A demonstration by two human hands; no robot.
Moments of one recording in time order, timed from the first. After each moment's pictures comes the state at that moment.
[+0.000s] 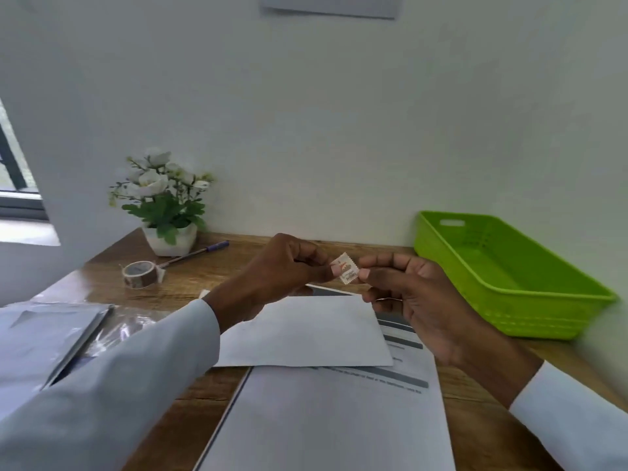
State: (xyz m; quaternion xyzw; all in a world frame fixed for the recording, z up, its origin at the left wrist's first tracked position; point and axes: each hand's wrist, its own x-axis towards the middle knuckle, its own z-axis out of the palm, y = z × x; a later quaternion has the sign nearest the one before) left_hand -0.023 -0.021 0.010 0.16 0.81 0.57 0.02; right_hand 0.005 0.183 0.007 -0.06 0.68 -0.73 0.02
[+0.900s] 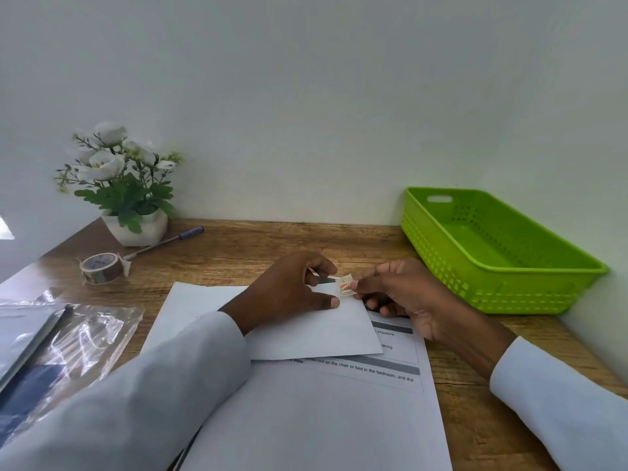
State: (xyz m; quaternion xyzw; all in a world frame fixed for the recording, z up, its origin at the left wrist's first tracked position) left_hand -0.065 0.006 -0.048 0.22 0.89 0.39 0.00; right_hand -0.031 0.199 -0.026 0.09 0.77 -0.62 0.08
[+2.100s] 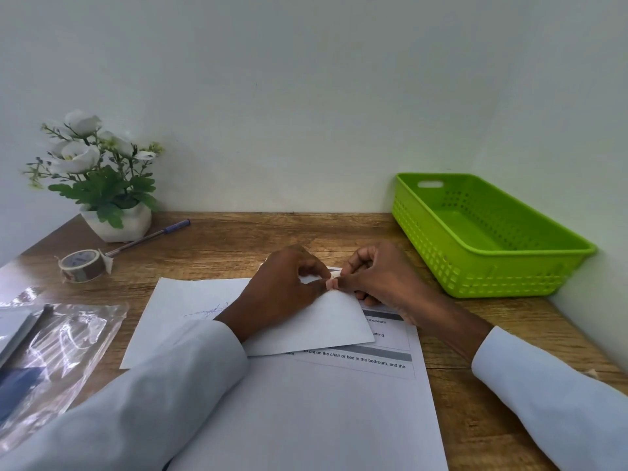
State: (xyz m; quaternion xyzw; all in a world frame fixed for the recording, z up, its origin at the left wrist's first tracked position) left_hand -0.063 0.015 -0.066 0.23 0.89 0.38 -0.10; right_hand -0.039 0.195 -0.041 0.00 0.85 -0.53 -0.01
